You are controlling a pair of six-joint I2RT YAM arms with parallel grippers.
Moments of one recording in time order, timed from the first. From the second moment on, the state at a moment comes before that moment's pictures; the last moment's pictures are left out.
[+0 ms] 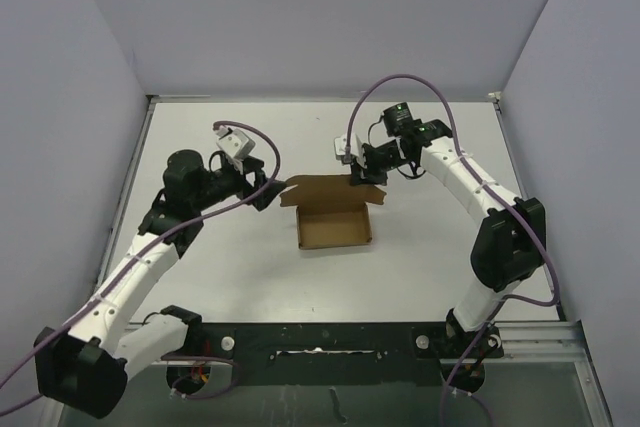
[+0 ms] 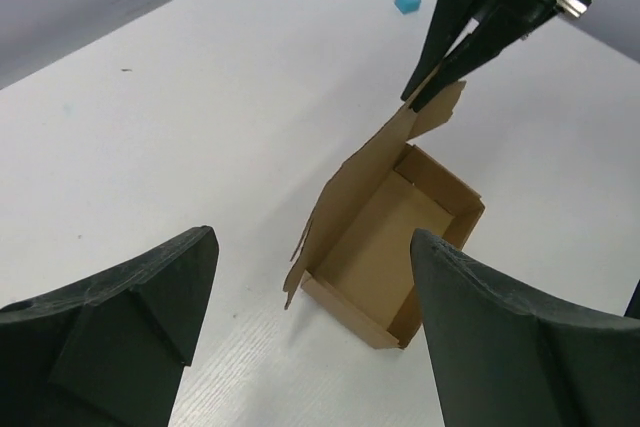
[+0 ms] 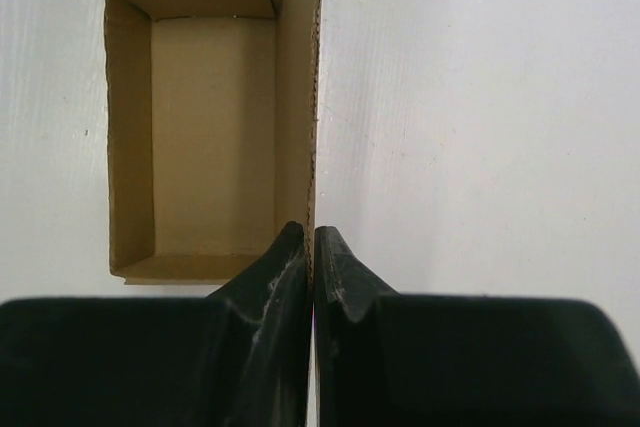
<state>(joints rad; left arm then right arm) -0.37 1.06 0.82 0.00 0.53 -0.01 0.41 1.71 1.50 -0.88 -0.73 -1.17</state>
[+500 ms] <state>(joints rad) -0.29 0.70 0.67 -0.24 0.40 -0.34 0.40 1.70 1.52 -0.95 -0.78 -1.18</state>
